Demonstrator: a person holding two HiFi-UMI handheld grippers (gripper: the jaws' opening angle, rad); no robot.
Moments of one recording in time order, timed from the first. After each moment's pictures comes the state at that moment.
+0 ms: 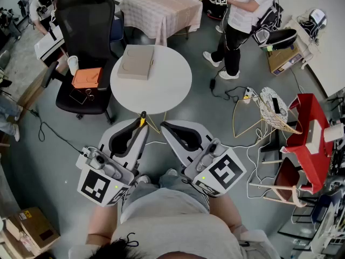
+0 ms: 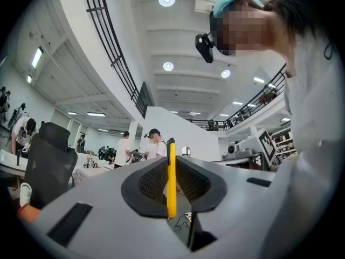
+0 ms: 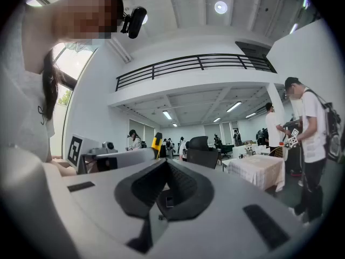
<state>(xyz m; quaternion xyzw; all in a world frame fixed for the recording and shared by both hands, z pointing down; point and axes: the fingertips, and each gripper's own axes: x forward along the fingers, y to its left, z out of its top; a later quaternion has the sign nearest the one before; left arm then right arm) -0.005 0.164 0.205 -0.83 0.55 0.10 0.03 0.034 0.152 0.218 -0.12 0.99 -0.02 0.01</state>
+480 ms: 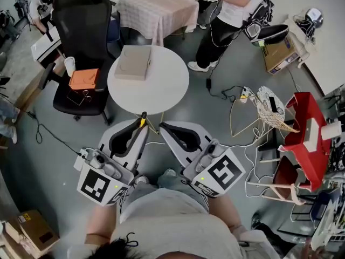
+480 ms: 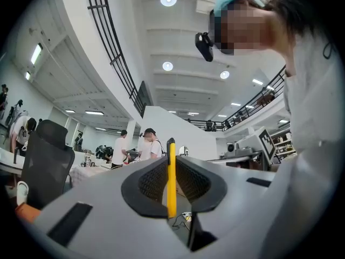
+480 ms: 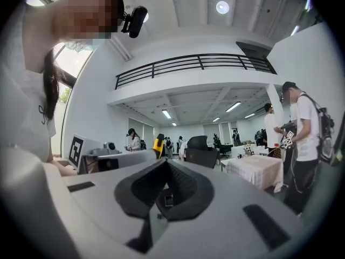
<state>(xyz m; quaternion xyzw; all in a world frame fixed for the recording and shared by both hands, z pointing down) -0.005 0.162 0.208 -0.84 0.54 0.10 0.03 0.032 0.153 0.218 -0.12 0.99 -0.01 0.00</state>
